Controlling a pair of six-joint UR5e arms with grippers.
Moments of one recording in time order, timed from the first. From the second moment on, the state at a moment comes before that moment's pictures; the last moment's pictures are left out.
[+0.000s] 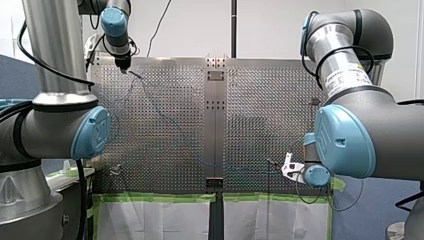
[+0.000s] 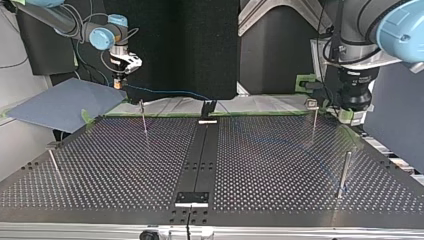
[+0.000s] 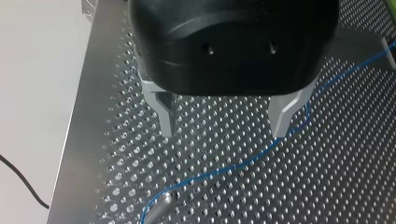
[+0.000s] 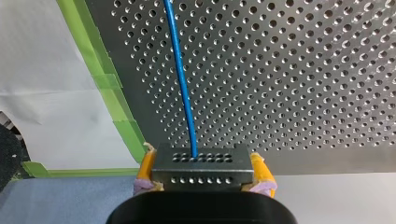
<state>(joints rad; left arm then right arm) 0.05 -1.31 -1.77 -3.50 -1.76 -1.55 1.72 -0.74 1.94 -0.97 1.55 1.78</state>
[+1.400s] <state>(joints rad) 0.04 -1.31 -1.76 -3.59 -1.86 -1.60 1.73 -0.74 1.94 -0.97 1.55 1.78</state>
